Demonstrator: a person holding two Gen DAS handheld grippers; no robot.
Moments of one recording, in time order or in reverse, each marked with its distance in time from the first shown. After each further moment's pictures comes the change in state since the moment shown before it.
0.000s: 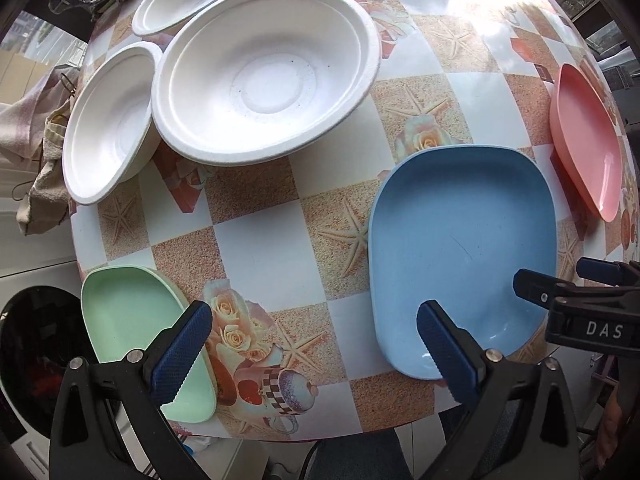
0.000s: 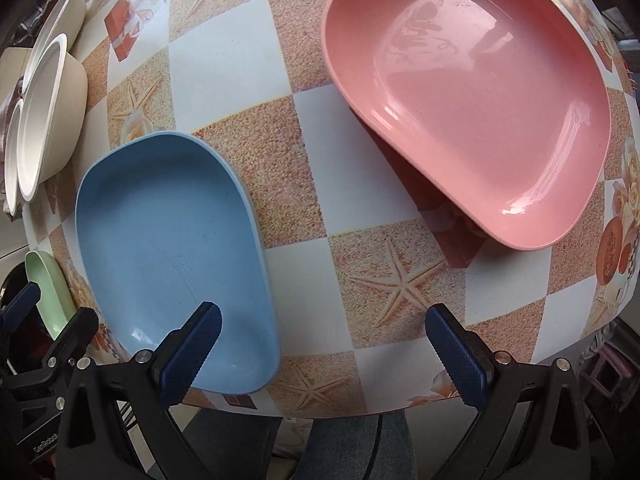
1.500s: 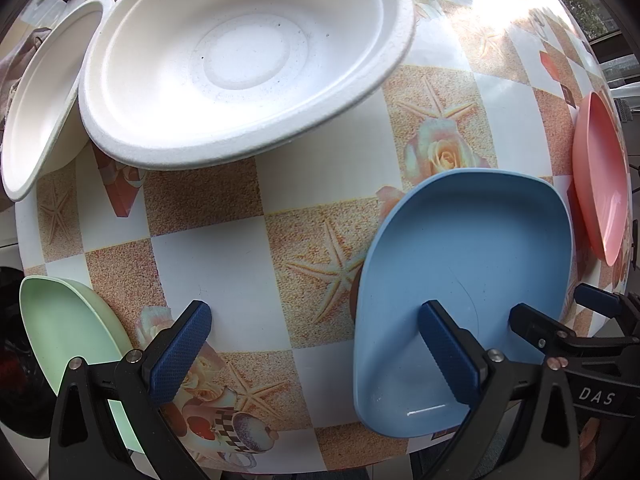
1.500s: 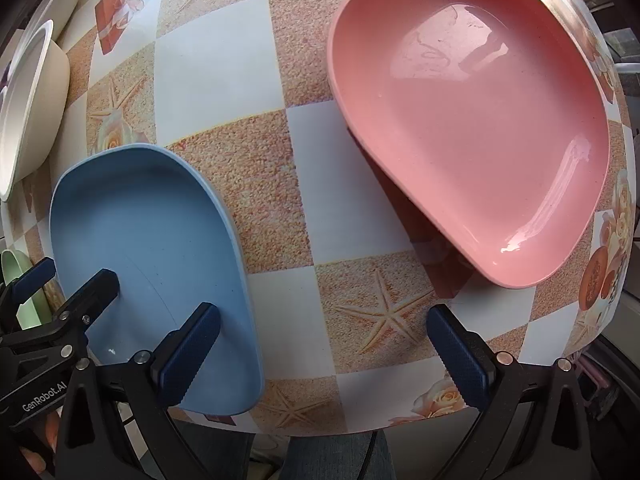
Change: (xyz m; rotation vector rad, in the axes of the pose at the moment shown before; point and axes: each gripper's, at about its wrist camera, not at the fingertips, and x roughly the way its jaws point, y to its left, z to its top) left arm 0.070 0.004 0.027 -0.085 0.090 -0.142; right arm 0.004 0.032 0.018 -0.098 0.025 -0.102
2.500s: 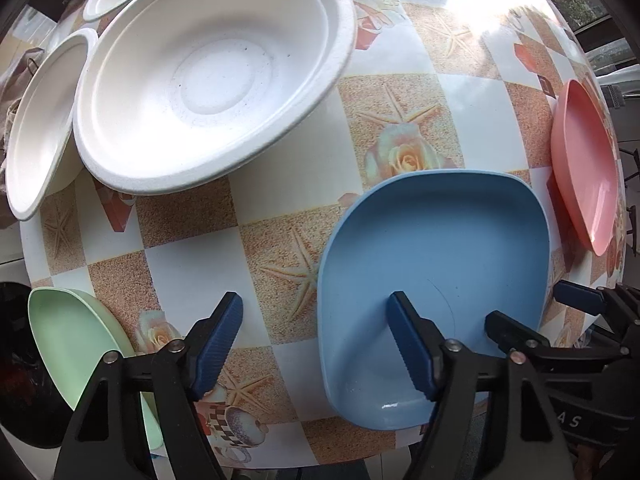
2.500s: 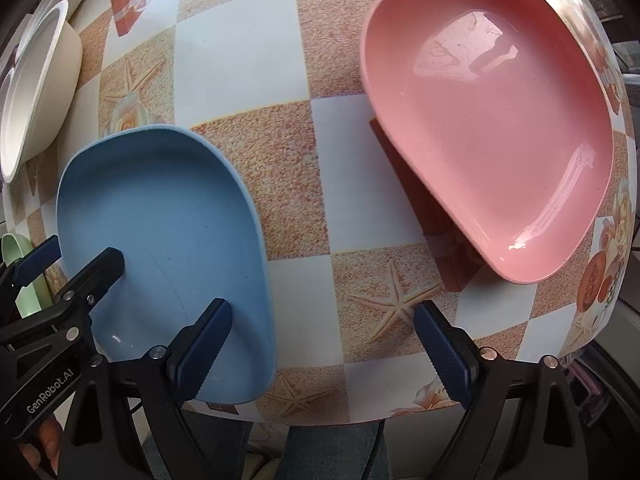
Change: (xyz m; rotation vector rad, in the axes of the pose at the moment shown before) left arm -0.027 -0.020 -0.010 0.063 -0.011 0.000; right arm 0.001 0.006 -0.014 -0.067 0.012 0.015
